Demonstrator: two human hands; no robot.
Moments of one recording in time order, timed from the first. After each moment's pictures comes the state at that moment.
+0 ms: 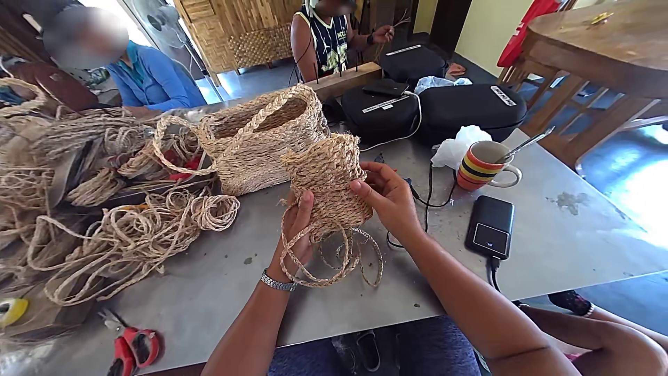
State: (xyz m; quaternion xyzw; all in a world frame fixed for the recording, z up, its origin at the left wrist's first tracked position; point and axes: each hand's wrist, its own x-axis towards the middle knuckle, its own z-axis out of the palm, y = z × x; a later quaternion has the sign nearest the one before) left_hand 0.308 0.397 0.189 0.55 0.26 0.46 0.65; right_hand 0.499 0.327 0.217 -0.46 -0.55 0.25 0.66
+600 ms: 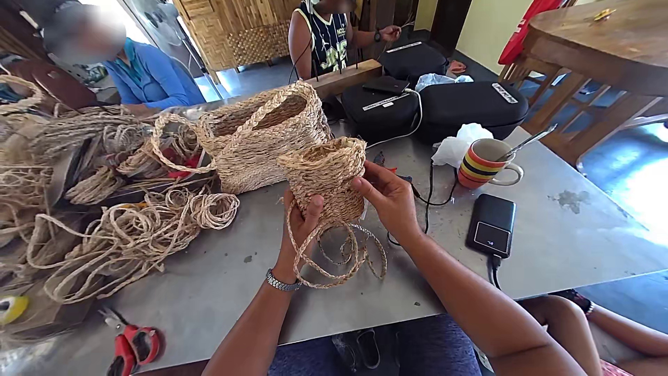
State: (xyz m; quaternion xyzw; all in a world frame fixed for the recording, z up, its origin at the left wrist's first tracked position) left_hand 0.310 0.394 0.182 0.63 0.29 0.50 0.52; right_hand 0.497 0.330 0.210 -0.44 -0.54 0.21 0.68
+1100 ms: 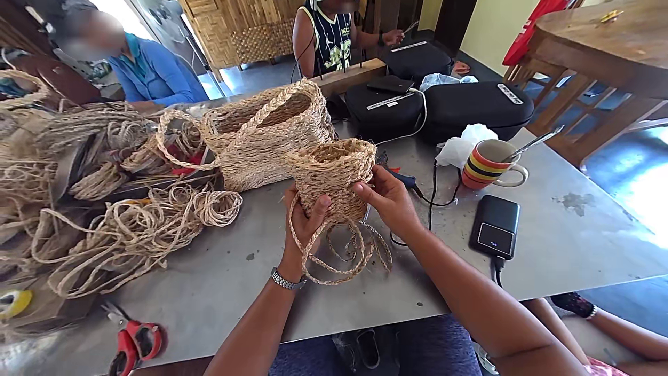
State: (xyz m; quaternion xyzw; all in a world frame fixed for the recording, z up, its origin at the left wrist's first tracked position) left_hand 0.310 0.395 0.179 0.65 0.30 0.52 0.48; right_hand 0.503 0.335 0.205 -0.43 -0.55 0.33 0.63
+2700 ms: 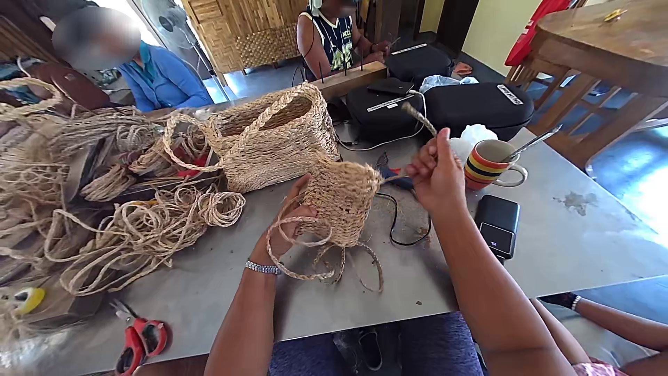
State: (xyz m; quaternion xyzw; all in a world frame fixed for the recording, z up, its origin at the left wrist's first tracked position) left_hand 0.270 0.438 0.186 0.67 0.23 0.33 0.62; right_hand 0.570 0.342 0.224 -0.32 -0.34 0.34 0.82
